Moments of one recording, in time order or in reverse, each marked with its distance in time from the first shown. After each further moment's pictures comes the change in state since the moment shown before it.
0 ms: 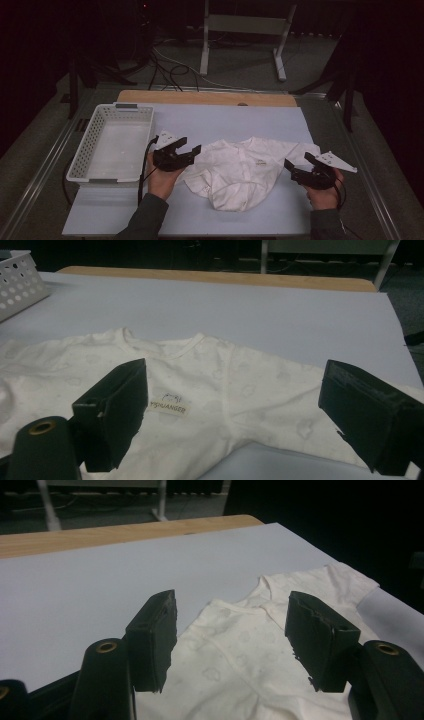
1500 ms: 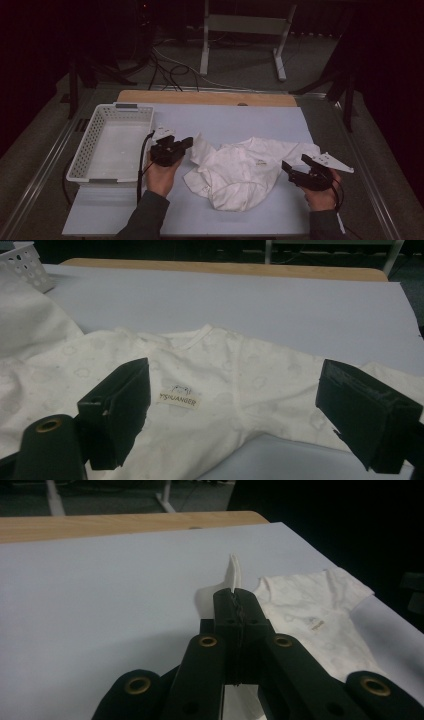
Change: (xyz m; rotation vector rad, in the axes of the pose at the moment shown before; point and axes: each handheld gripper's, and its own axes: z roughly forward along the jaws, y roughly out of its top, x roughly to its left) left arm 0.008 0.020 -0.033 0.053 0.043 -0.070; right arm 0.008 -0.002 0.002 0.031 0.011 0.007
